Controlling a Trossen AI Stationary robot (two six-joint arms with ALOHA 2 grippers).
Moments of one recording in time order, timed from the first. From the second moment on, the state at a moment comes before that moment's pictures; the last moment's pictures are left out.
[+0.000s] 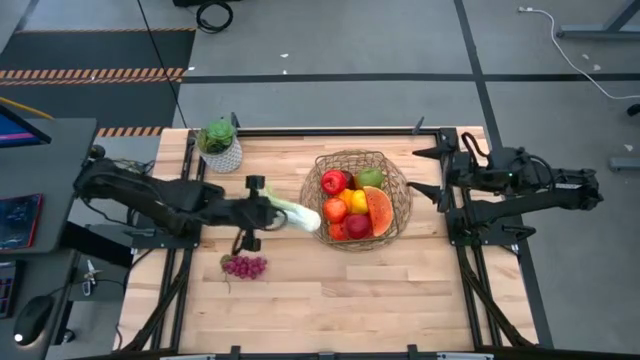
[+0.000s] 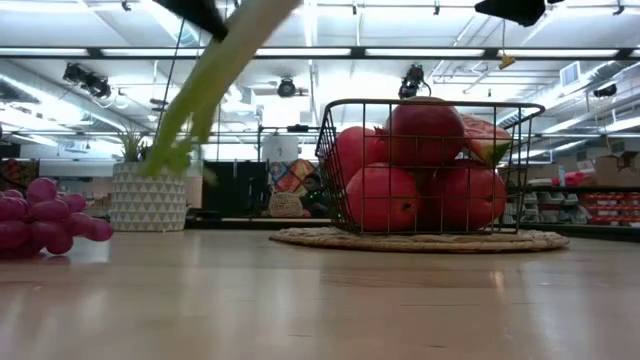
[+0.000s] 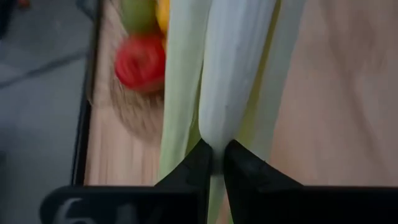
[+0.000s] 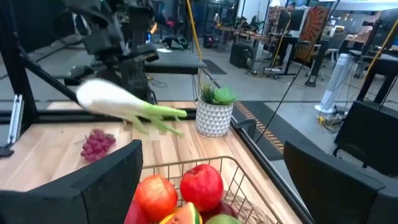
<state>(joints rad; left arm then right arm) -0.27 1.24 1.16 -0.79 -0.45 0.10 0.04 0.47 0.74 -0.36 0.29 -0.08</state>
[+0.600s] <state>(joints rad) -0.18 1.15 1.04 -0.19 -0.20 0.19 0.04 0.65 0.74 -0.31 0.29 0.13</state>
